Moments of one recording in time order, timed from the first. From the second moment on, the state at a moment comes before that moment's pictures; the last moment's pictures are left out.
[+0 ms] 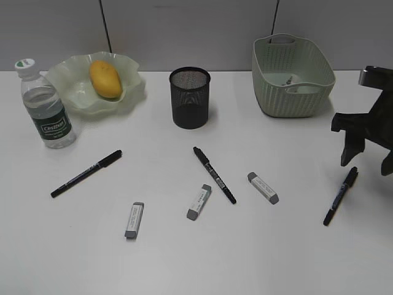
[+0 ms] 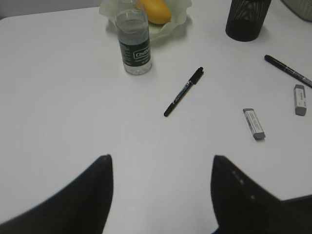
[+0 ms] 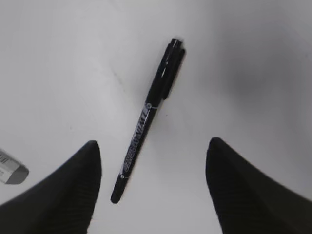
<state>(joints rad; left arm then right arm) -0.11 0.06 -0.54 -0.08 1.07 0.07 0.13 1.74 -1.02 -0.01 0.75 0.45</state>
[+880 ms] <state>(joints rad) -0.11 0.02 -0.54 -0.08 1.07 0.07 0.09 1.99 -1.12 0.01 0.67 0.49</state>
